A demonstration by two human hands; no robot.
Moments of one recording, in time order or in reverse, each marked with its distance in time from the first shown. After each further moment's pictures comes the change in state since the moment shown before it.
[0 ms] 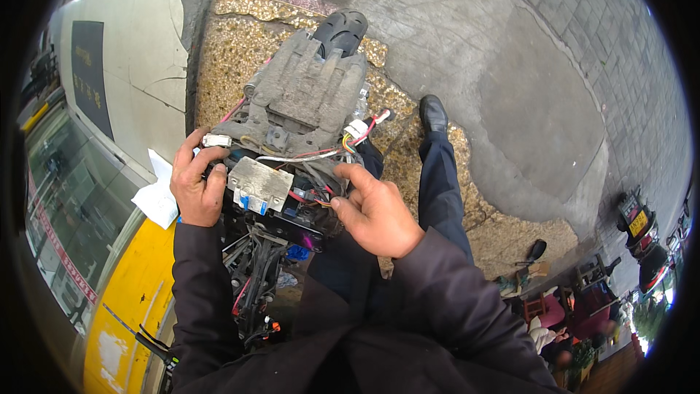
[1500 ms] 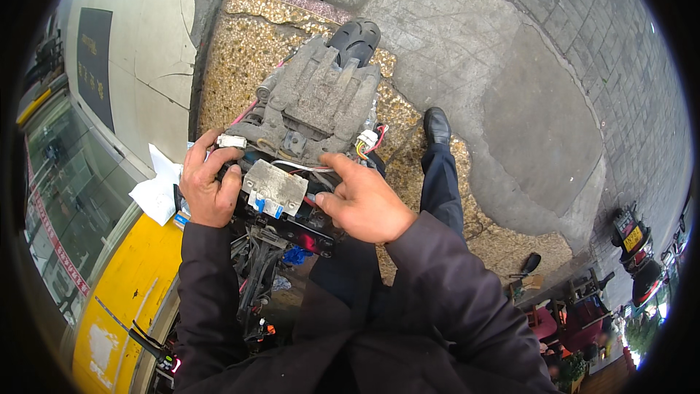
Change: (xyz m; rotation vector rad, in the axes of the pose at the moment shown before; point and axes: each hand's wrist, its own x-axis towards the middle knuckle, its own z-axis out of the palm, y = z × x) left_hand 0.001 -0.001 -0.001 0.004 0.022 0.016; right_hand 0.038 -0.041 0.004 0.076 -0.249 0.181
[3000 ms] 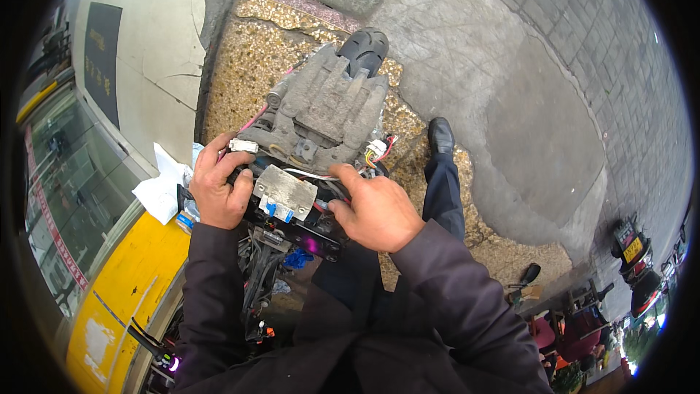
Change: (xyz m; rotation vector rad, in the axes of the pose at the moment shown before) left_hand -0.001 0.002 -0.003 -0.005 -0.026 -0.025; right_hand -0.001 0.004 0.002 -0.563 0.179 -0.279
